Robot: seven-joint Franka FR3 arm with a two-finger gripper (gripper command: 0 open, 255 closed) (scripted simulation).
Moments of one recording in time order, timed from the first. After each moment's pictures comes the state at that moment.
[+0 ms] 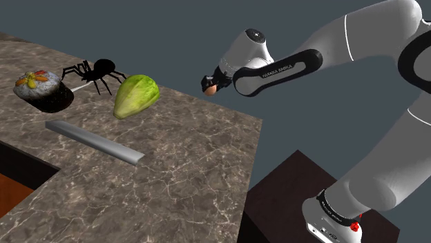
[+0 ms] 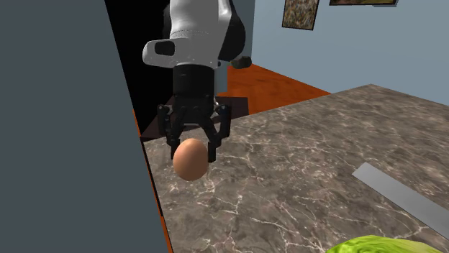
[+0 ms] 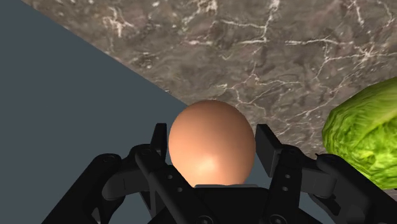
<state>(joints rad) -0.08 0.14 0.24 -2.14 -0.24 2.77 0.58</state>
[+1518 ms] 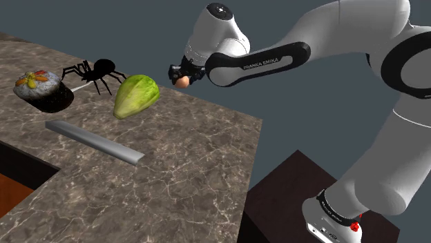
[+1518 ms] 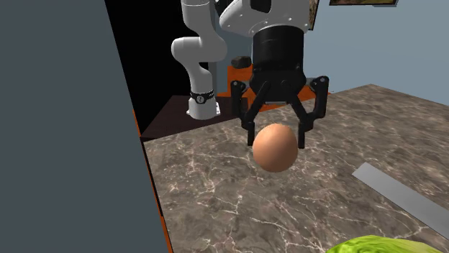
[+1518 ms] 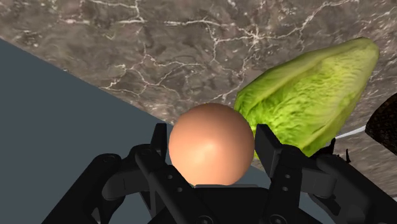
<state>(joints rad) 0.10 0.26 0.30 -1.80 -0.40 2.51 0.86</state>
